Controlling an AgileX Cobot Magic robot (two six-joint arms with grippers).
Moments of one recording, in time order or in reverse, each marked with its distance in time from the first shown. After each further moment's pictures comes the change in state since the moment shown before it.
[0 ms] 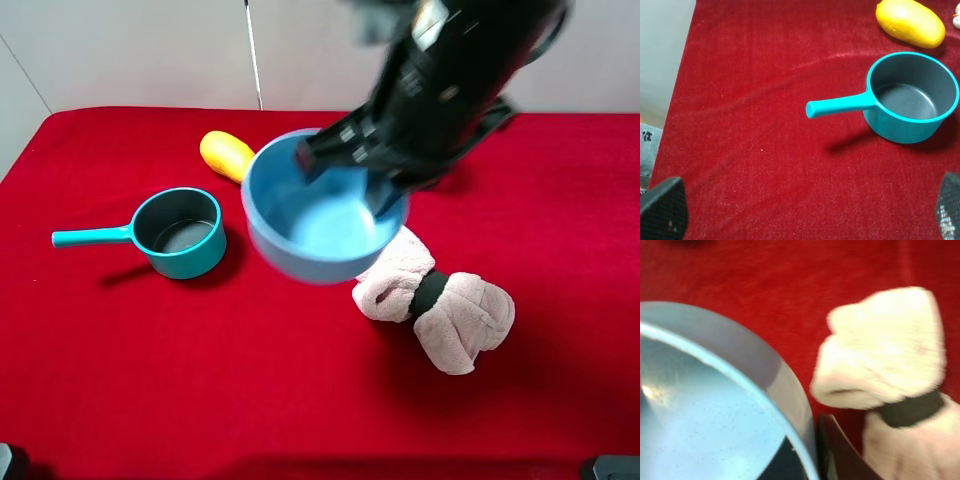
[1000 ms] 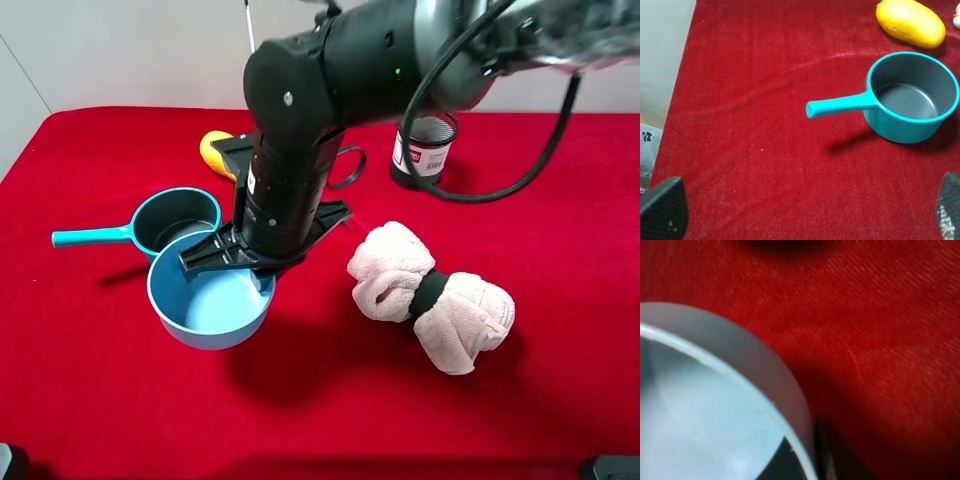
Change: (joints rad) left arm 0.000 0.000 0.000 0.000 0.000 0.000; right arm 0.090 0.412 -0.086 0.142 -0.302 -0.083
